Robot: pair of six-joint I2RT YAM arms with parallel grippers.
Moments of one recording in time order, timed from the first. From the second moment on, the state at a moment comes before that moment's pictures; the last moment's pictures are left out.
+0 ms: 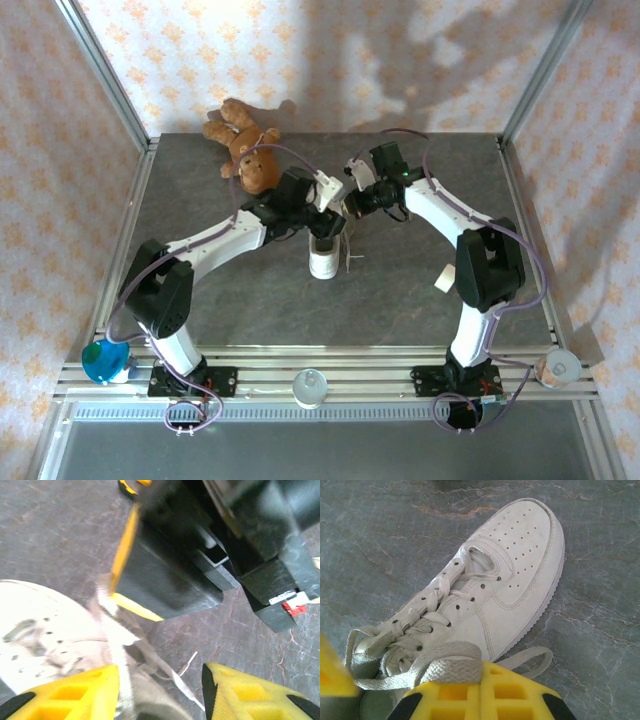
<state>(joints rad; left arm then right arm) -0.55 1.69 1.26 -0.26 0.30 0.02 0.39 1.85 1.47 -0.59 -0.43 -0.10</state>
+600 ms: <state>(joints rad) -0.34 1.91 1.31 -0.18 0.67 0.50 0.41 1.79 1.33 -0.40 -0.35 -0.11</state>
